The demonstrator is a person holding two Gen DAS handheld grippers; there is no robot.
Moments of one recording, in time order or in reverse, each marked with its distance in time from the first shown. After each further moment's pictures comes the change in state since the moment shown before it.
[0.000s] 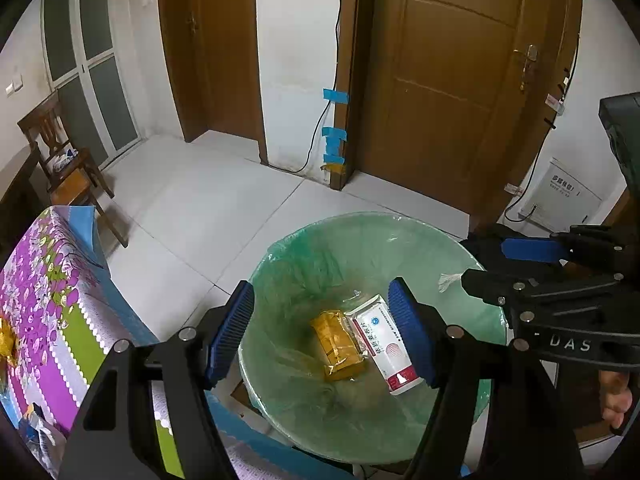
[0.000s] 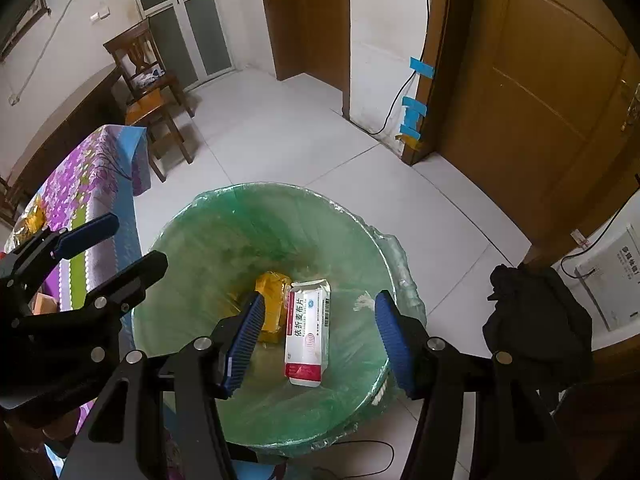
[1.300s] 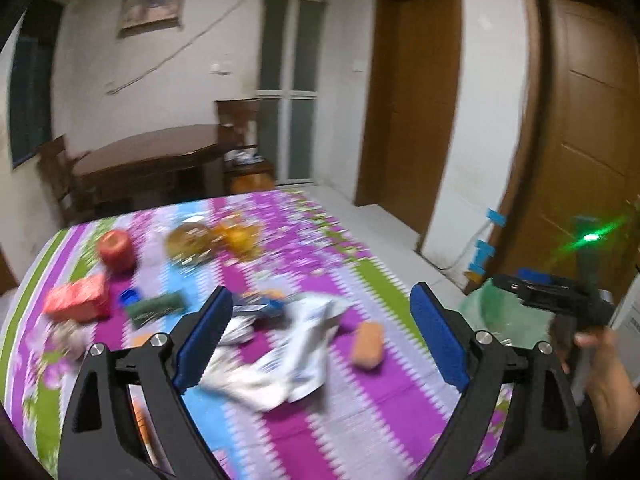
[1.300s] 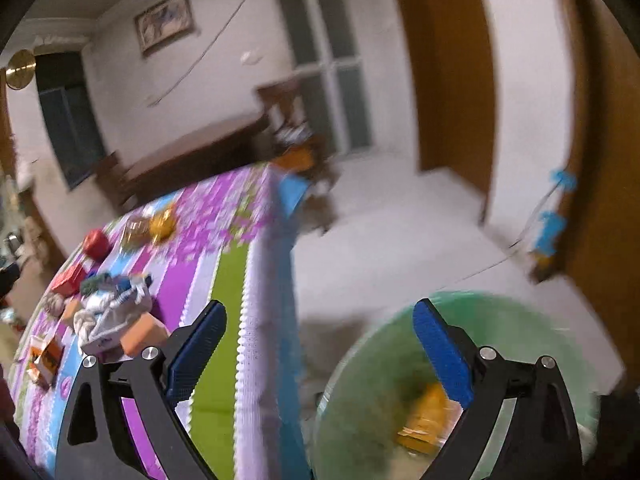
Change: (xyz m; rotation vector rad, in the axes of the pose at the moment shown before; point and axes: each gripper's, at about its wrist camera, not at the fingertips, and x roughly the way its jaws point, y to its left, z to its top) left arm -0.248 0.146 -0.179 -0.457 -0.360 0.477; right arm 0.010 0.139 0.004 -0.265 -0.294 0.476
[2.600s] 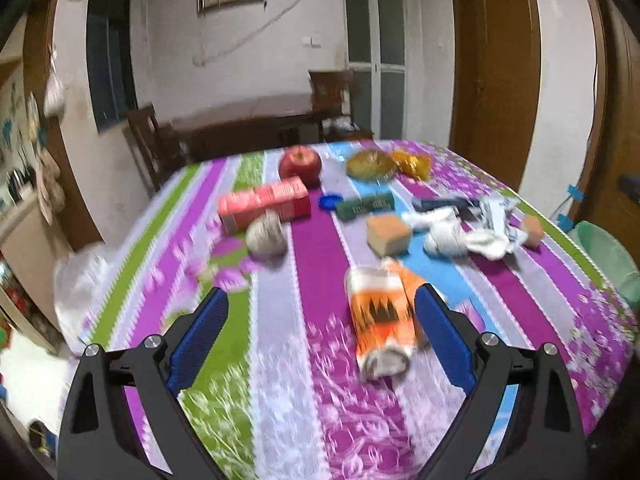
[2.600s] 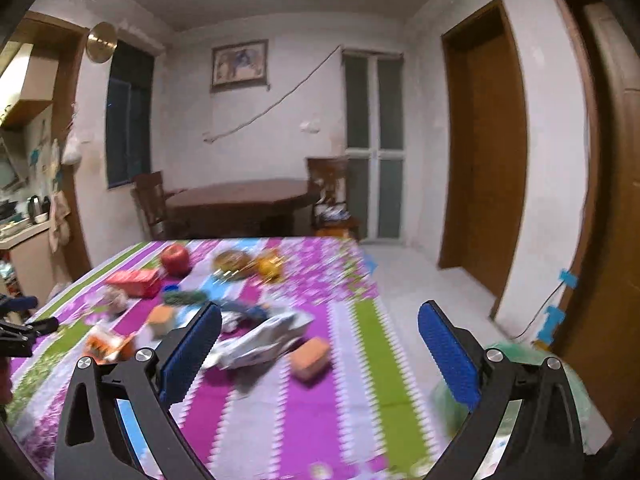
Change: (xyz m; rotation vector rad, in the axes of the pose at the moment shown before) left arm -0.102 0.171 -0.096 -0.046 0.106 0.263; right arm -0.139 0.218 -0.069 -0.246 -0.333 -0.020
